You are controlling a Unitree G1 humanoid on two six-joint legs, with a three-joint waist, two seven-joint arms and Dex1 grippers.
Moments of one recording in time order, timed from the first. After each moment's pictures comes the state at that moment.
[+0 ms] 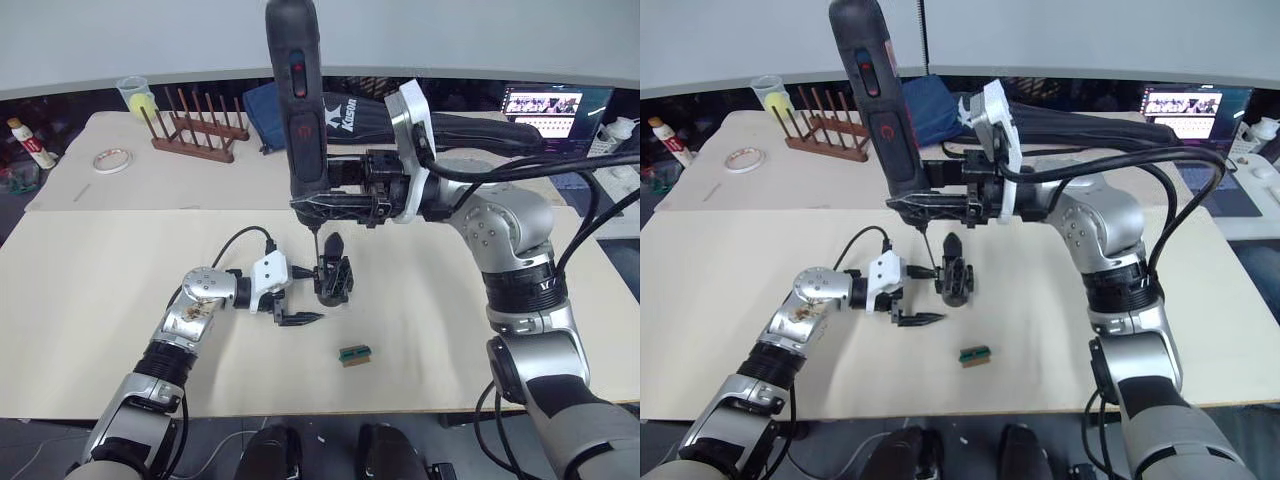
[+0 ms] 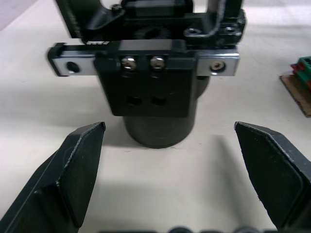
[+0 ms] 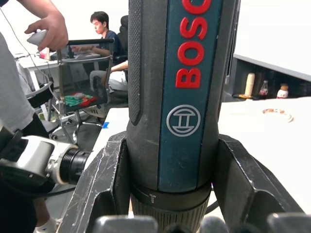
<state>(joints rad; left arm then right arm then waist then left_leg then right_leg) -0.55 0.46 -0.22 0.35 -0.15 -0.01 -1.19 -0.99 -0.41 0.11 0.05 0.64 0.64 1.13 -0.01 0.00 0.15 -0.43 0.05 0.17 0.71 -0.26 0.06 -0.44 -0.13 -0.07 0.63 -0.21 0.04</state>
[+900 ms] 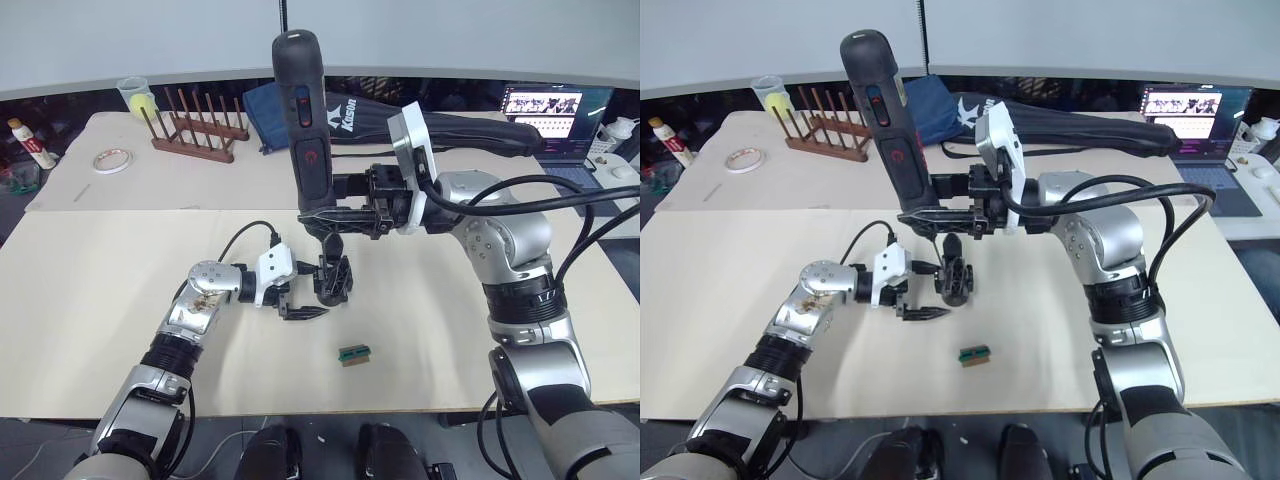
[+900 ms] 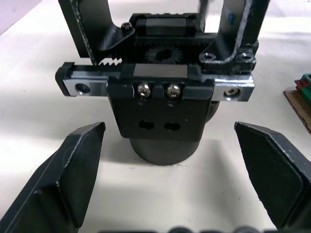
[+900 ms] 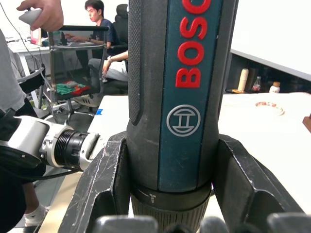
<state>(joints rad) -0.60 0.44 -0.22 0.37 -0.15 0.03 -1.20 -0.93 -0.41 0.11 0.02 0.57 0.57 1.17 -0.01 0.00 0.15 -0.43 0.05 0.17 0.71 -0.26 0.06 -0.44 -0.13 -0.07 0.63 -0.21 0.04</state>
